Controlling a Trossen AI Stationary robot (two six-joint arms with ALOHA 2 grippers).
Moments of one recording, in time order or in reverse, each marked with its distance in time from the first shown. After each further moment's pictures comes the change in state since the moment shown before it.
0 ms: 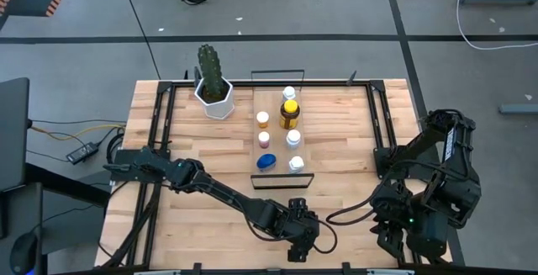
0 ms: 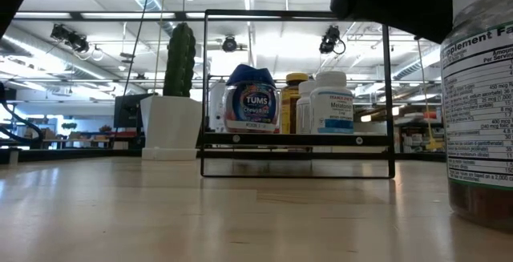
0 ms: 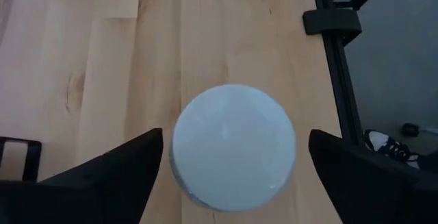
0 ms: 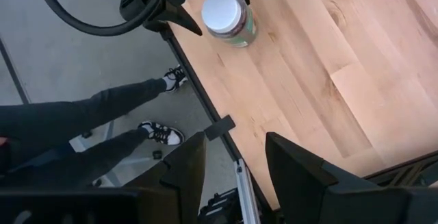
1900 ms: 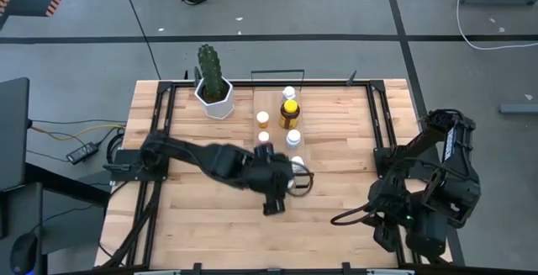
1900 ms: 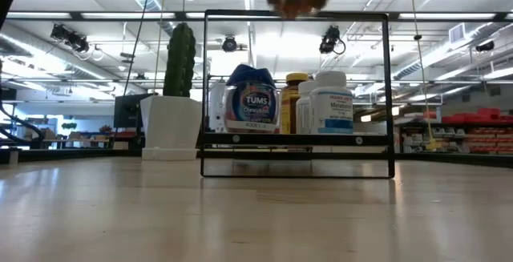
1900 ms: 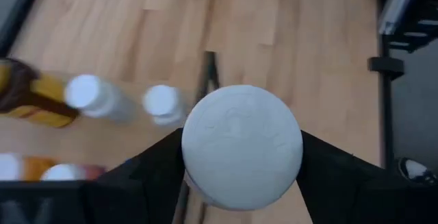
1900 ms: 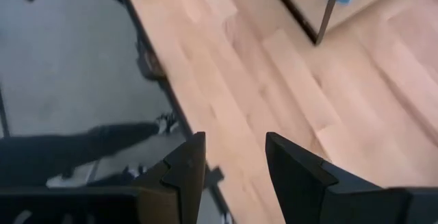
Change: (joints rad) left arm 0.121 -0.419 0.015 -0.481 -0.146 -0.046; right arm -0.007 0.000 0.000 -0.017 0.195 -0.063
